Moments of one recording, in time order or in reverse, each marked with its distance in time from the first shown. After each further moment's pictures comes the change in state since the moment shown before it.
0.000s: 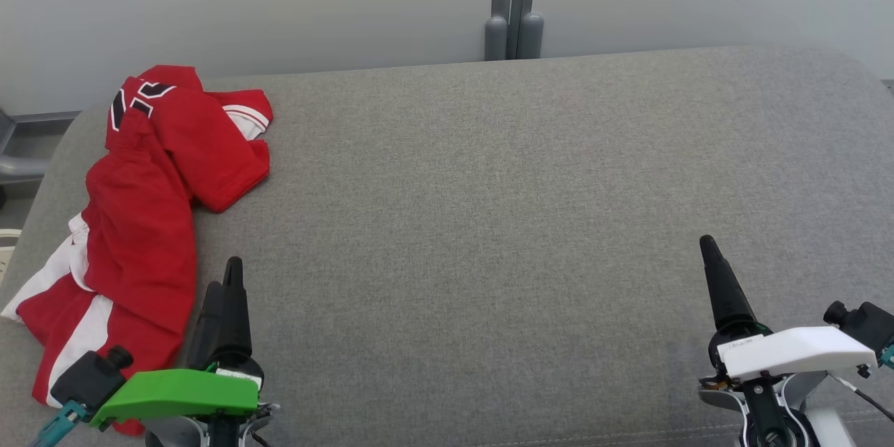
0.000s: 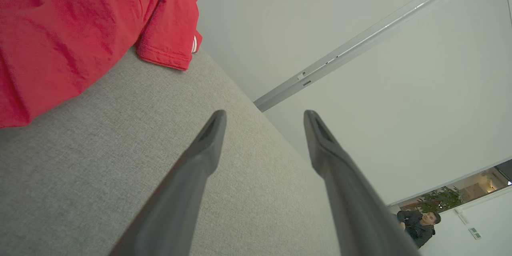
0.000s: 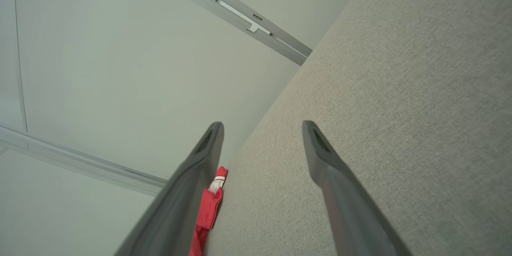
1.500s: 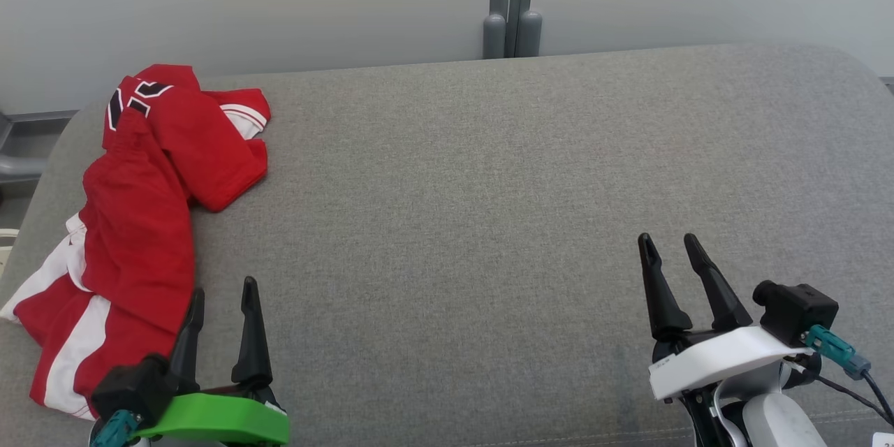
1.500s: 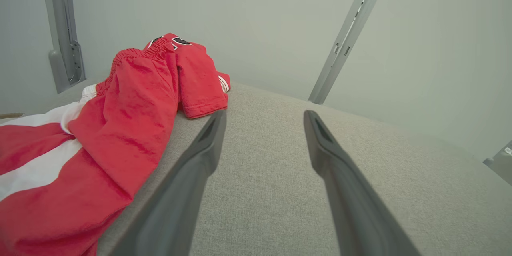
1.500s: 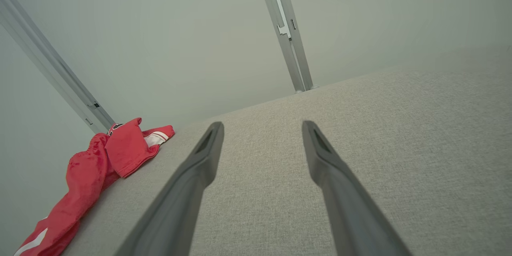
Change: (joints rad) left arm 0.053 0.001 0.001 -0.016 0.676 0.025 -0.114; right arm -0.025 -0.006 0.120 0.003 -0.677 0.000 -0.142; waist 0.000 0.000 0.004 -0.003
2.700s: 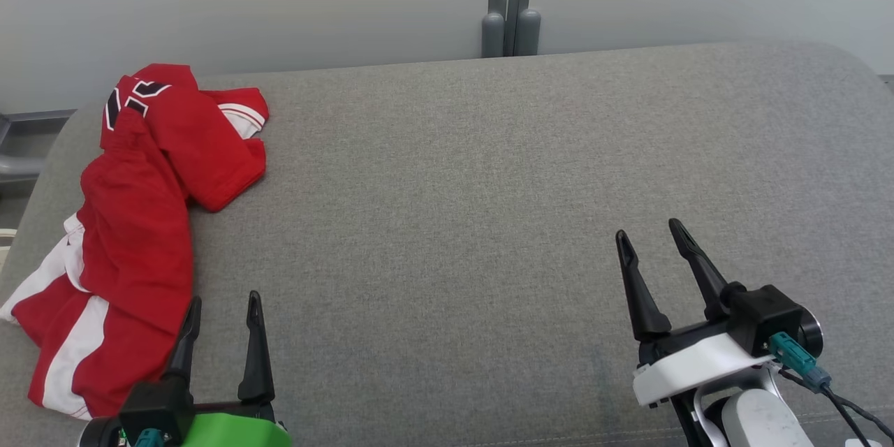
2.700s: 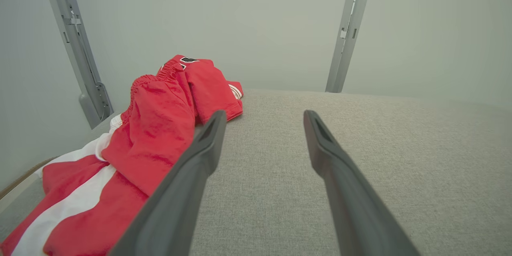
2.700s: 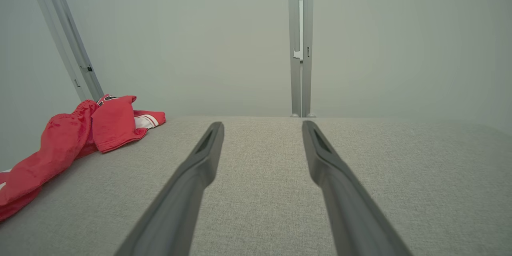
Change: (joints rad) left arm 0.034 0.001 0.004 0.001 0.229 0.021 -0.063; right arm -0.014 -0.003 0.032 -0.010 -0.278 0.000 -0.080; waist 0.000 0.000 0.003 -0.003
